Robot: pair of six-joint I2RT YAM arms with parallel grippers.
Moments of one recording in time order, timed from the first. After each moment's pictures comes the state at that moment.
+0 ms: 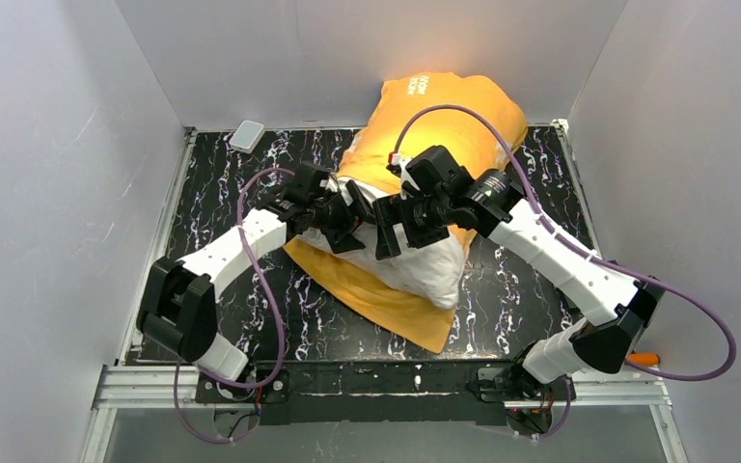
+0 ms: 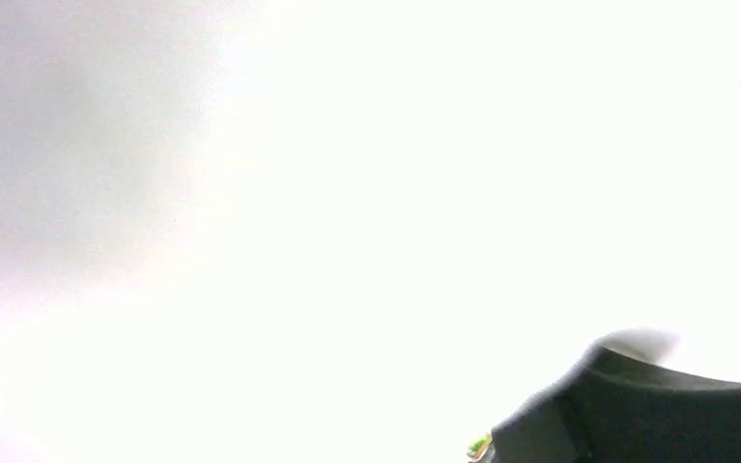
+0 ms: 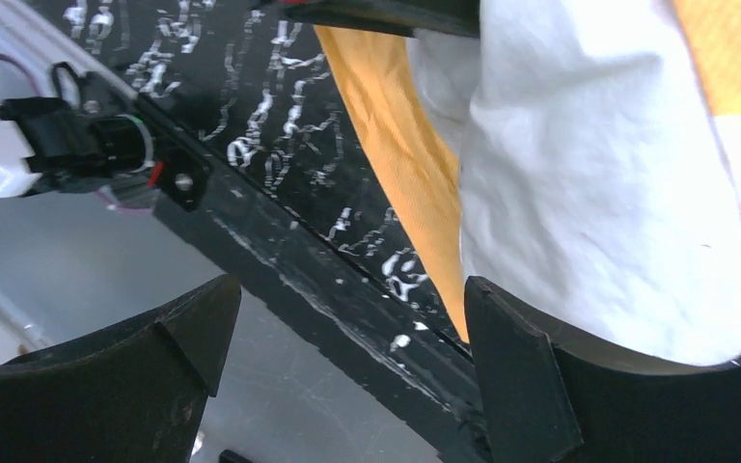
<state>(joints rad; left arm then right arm) -0.49 1.52 1.11 -0.42 0.44 -1.10 0.86 1.46 1.63 -1.06 -0.22 0.43</state>
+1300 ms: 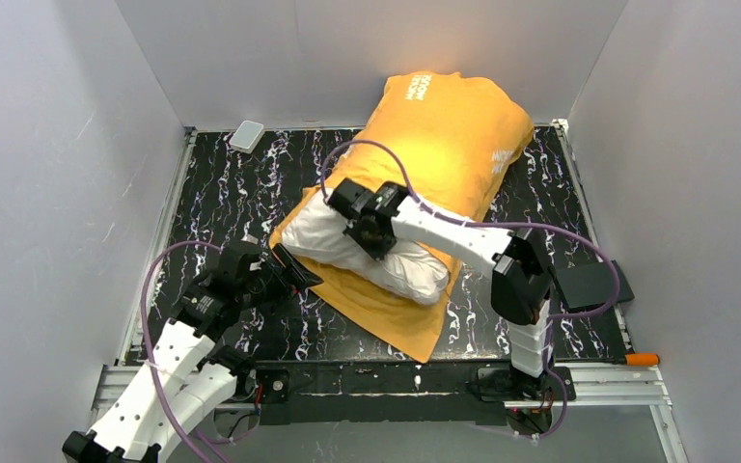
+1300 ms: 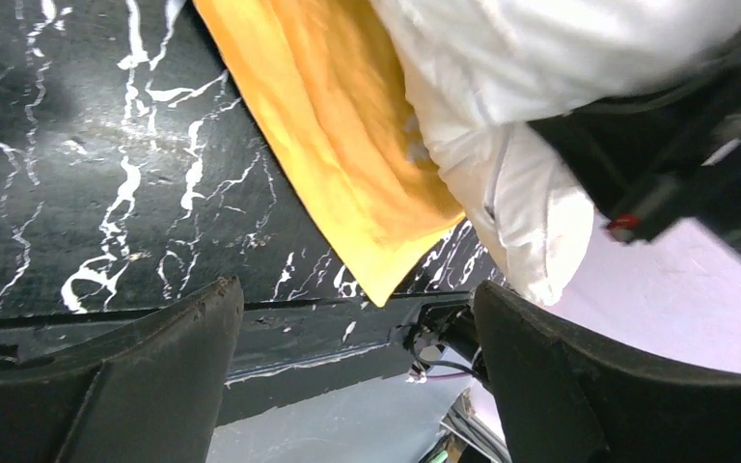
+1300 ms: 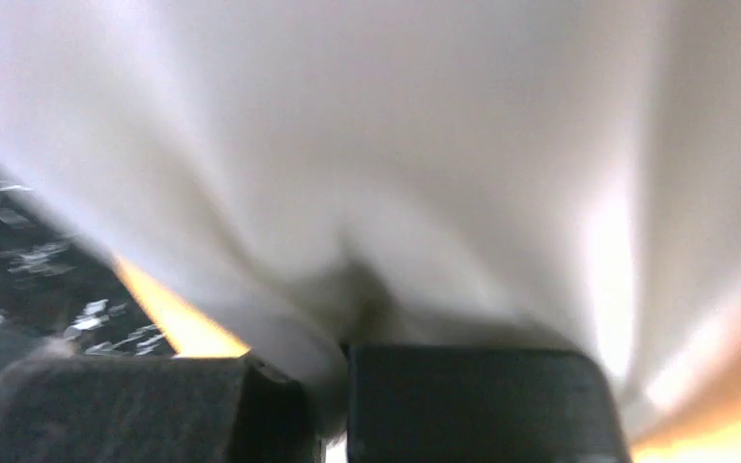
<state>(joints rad) -0.45 0.67 0.69 -0.87 0.17 -1.14 1.01 1.94 1.69 -1.06 0.26 0.12</state>
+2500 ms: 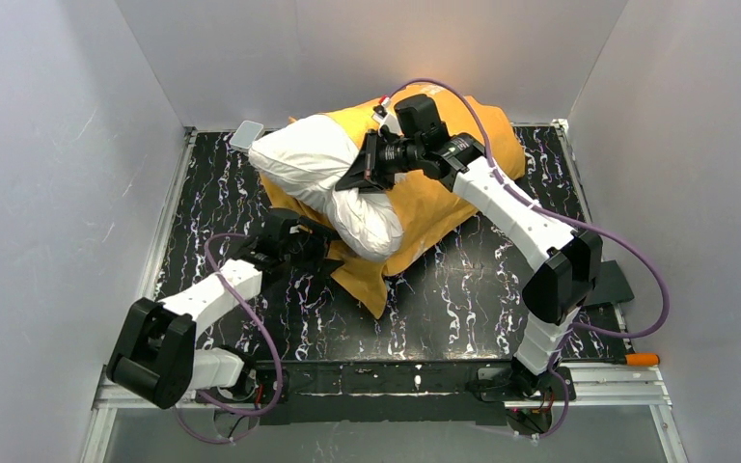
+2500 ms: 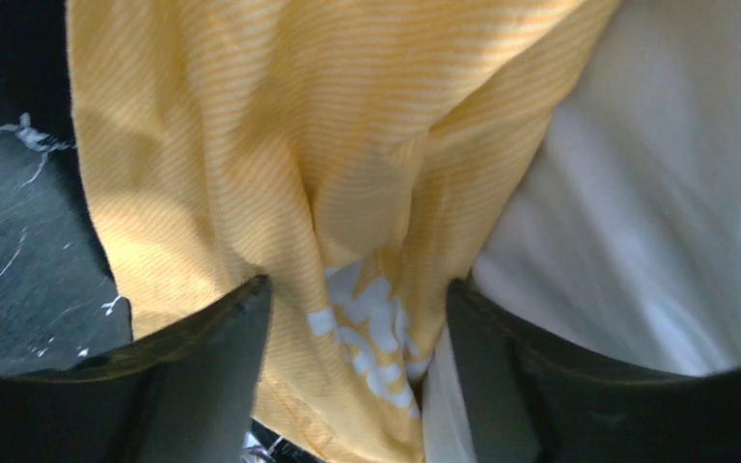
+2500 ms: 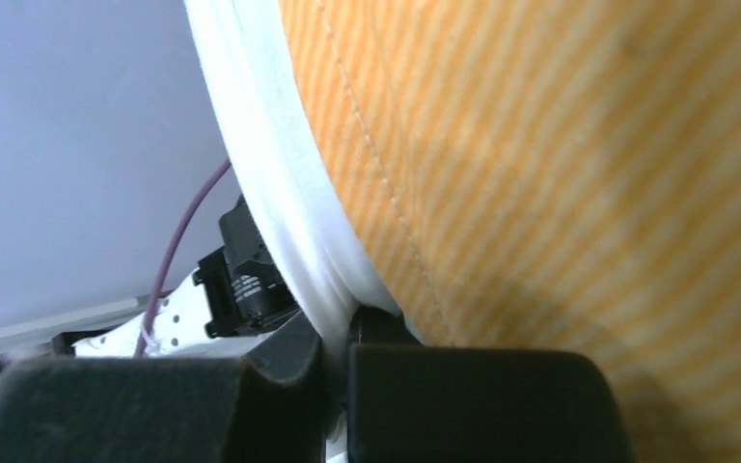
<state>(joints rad) -0.43 1.25 0.61 -0.10 0.26 -1.57 0.69 1.78 1.83 -0.62 -0.60 0.86</state>
